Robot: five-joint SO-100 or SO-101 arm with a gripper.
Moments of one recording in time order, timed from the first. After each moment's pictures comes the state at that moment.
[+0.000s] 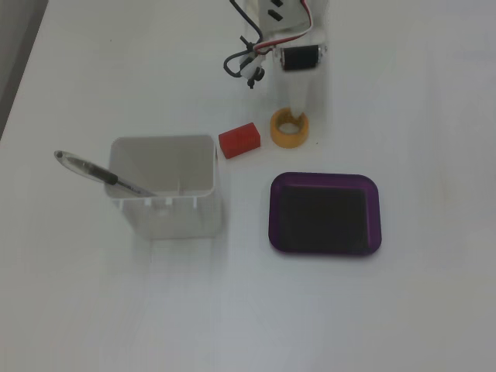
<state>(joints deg) -0.3 114.0 128.0 54.8 -11.8</state>
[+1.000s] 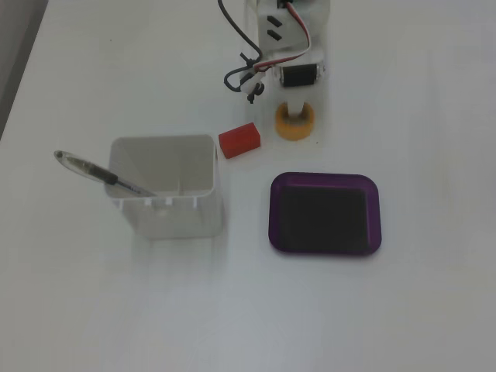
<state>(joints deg) -0.7 99.8 125.9 48.5 -11.8</state>
